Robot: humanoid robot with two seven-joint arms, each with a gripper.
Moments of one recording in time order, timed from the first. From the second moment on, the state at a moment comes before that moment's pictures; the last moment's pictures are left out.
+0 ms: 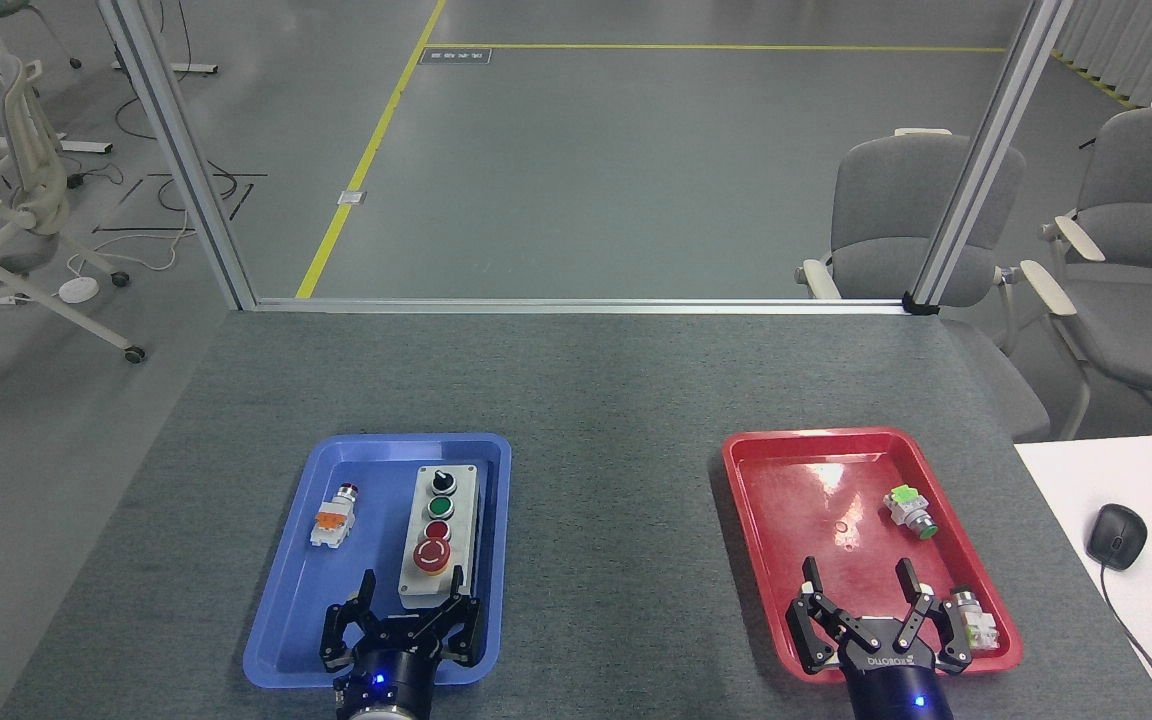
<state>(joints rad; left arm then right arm) -0.07 -0.11 -0.11 -1.27 -1.54 0.17 0.12 0.06 -0.03 -0.02 -1.46 1.43 -0.04 -0.18</state>
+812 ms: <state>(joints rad) -0.08 -0.12 -0.13 -1.22 -1.52 0.17 0.08 0.06 -0.03 -0.02 -1.46 1.43 -0.04 -0.18</state>
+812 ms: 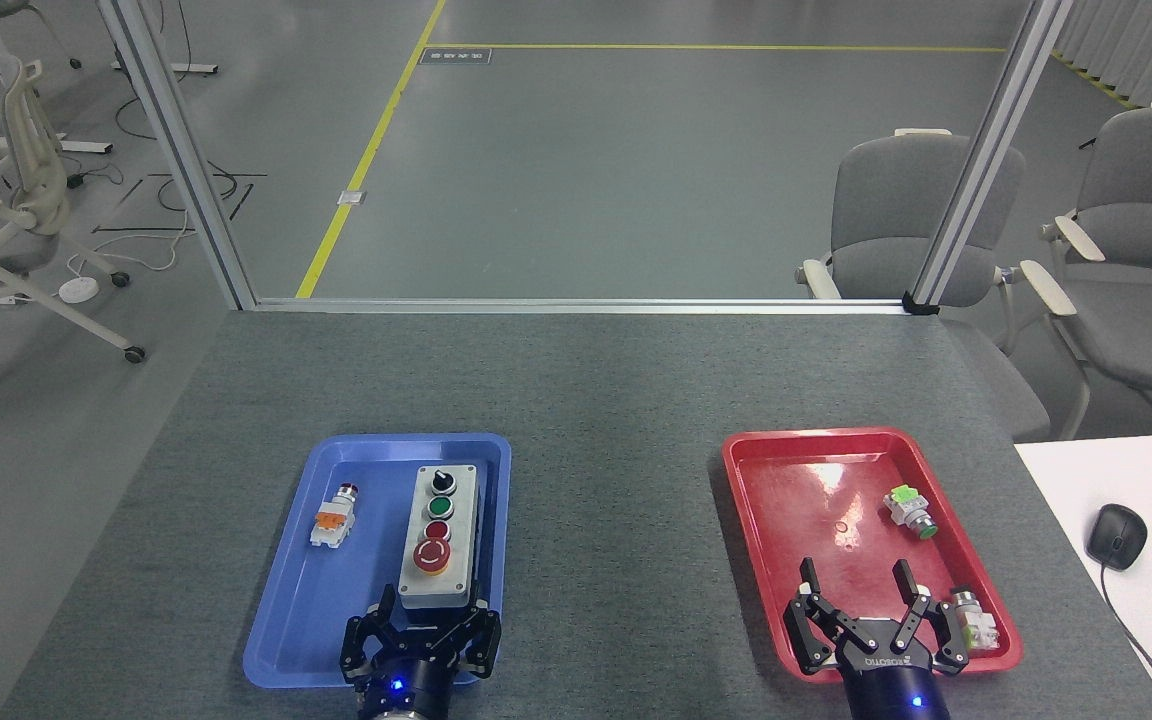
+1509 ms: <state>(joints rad) -0.17 -0.13 -0.13 -1.09 -1.50 0.17 0.09 0.06 -0.03 -0.02 -1.46 1.43 -0.04 -0.18</state>
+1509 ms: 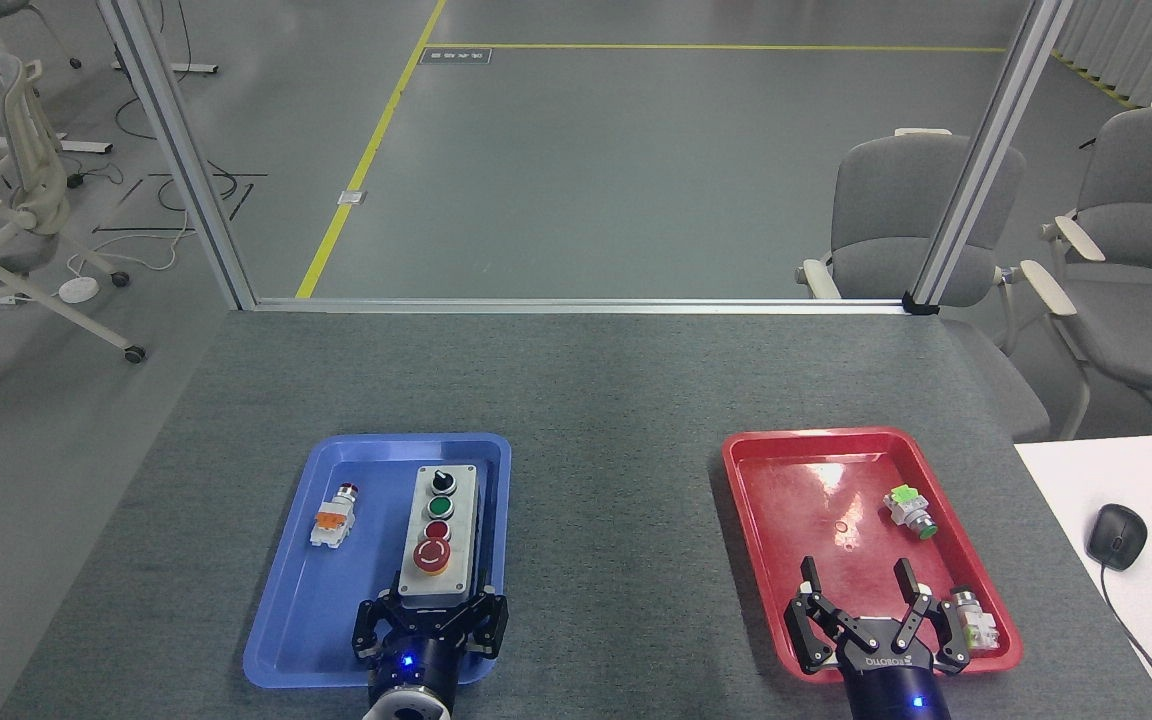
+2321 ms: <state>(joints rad) -0.20 -0.08 -0.13 -1.13 -1.47 0.08 0.08 0.07 -0.02 -0.02 -1.46 1.43 -0.04 -0.19</state>
